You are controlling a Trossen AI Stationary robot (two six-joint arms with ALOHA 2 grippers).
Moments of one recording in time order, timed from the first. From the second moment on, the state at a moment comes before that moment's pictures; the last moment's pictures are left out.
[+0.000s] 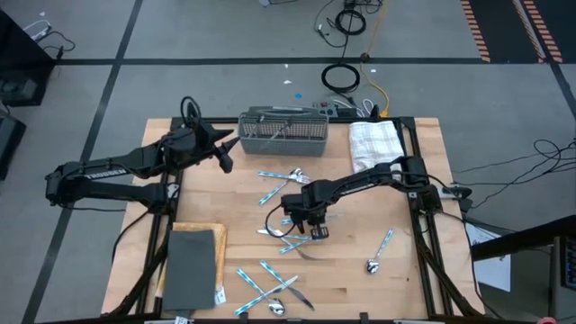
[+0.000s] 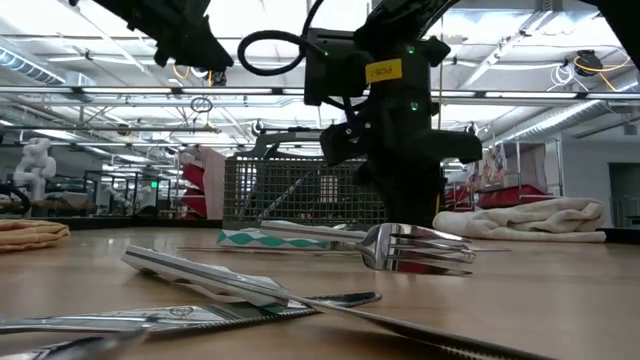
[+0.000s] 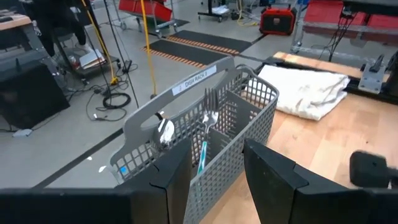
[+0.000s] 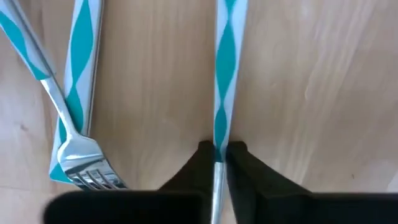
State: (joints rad) left arm 0.24 0.84 0.75 -0.23 -0.40 -0.06; right arm 0.06 2.16 1.44 -0.85 0.00 -0.07
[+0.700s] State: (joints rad) left arm 0.24 0.84 0.75 -0.23 -0.41 -0.02; right arm 0.07 1.96 1.43 -1.02 0.18 0.18
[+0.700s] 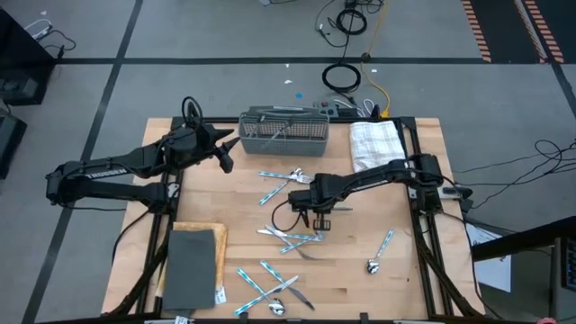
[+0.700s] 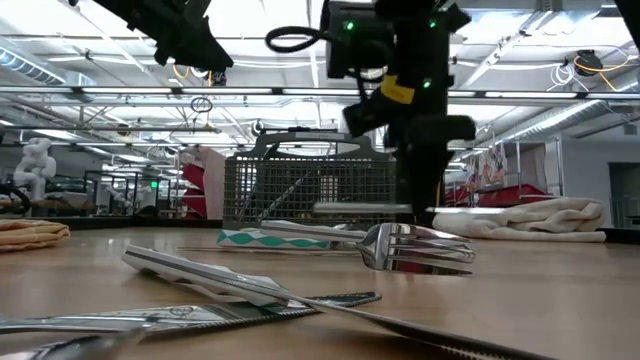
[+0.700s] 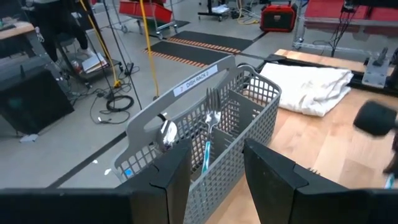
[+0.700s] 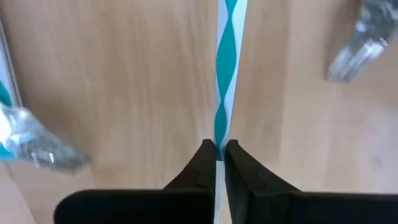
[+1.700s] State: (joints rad) left arm 0.24 0.84 0.75 -0.22 -0.43 -0.02; right arm -0.22 1.91 1.77 -1.03 1.31 -1.18
